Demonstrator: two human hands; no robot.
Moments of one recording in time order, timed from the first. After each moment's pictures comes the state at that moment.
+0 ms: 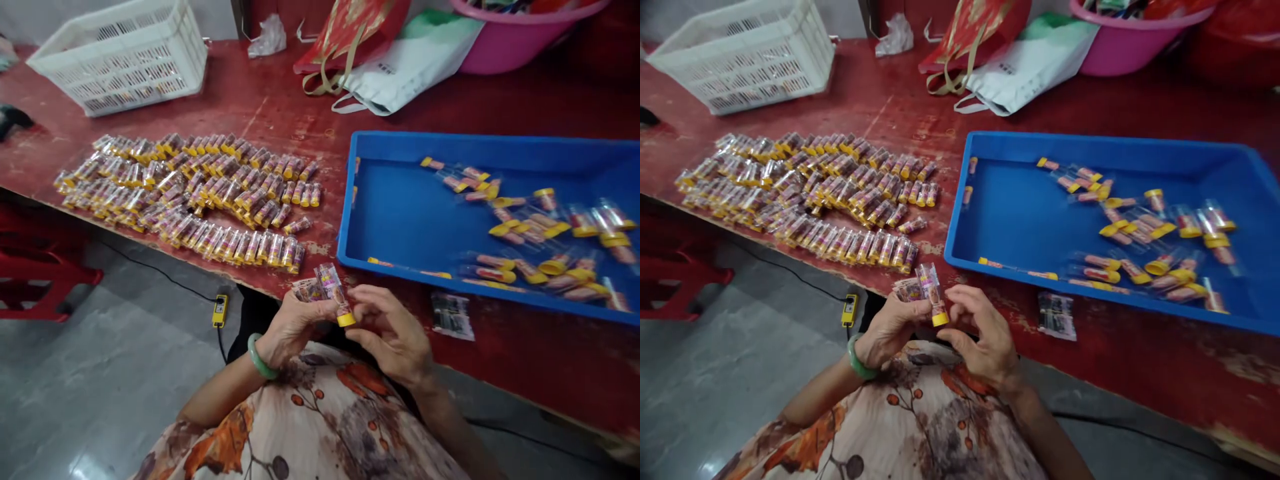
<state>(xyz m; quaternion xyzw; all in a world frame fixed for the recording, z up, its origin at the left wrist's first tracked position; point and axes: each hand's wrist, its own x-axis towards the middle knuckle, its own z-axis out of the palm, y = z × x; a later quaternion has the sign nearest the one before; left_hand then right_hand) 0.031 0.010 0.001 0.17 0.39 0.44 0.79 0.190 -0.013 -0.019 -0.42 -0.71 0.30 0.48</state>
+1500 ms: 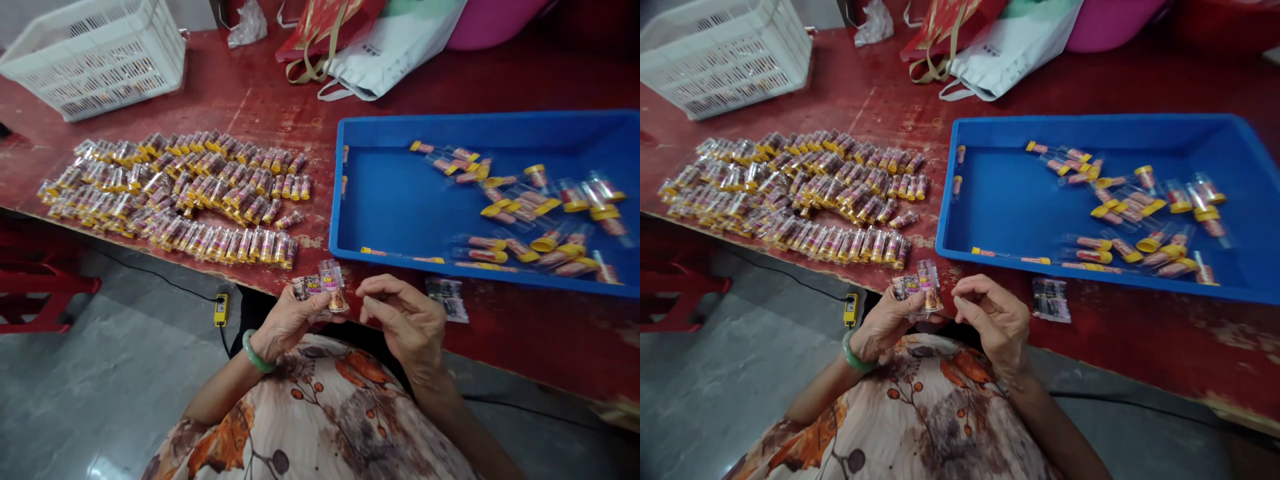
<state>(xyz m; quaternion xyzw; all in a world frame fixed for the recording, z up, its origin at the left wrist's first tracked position) 0.026 0.013 -0.002 0.21 0.40 0.37 0.81 0.192 -0.014 -0.013 -0.46 -0.45 0.48 0.59</state>
